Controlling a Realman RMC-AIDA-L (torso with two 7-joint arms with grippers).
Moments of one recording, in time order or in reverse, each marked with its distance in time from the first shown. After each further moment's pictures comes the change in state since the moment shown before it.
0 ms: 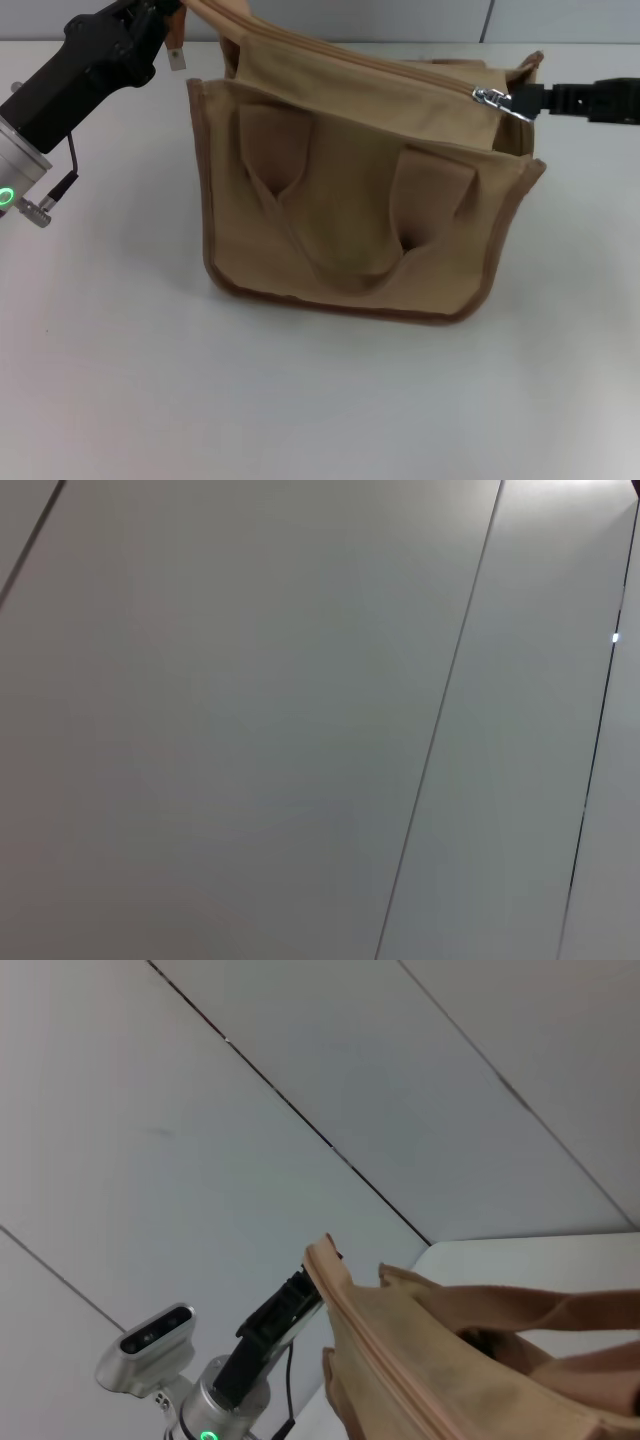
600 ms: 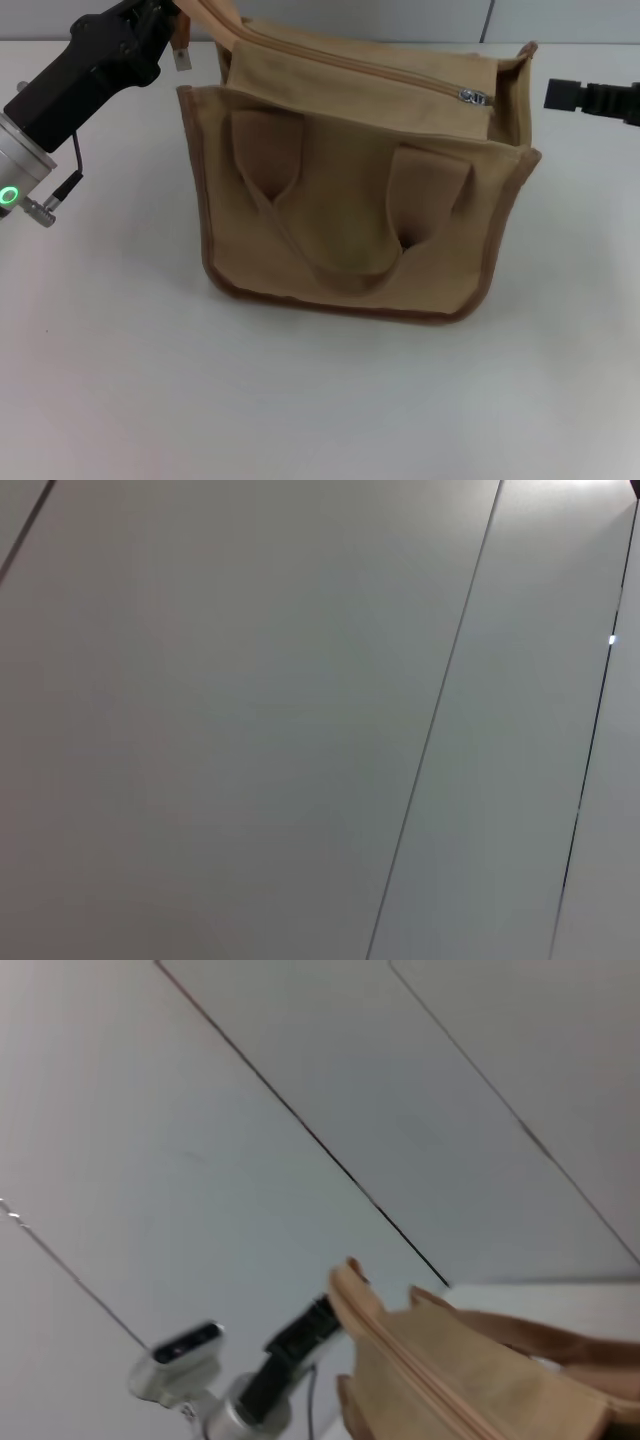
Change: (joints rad) left arm -0.005 -0.002 0.007 -0.001 0.000 -0.002 -0.012; right arm -0.029 -0.011 0.096 0.054 0.025 -0.075 -0.141
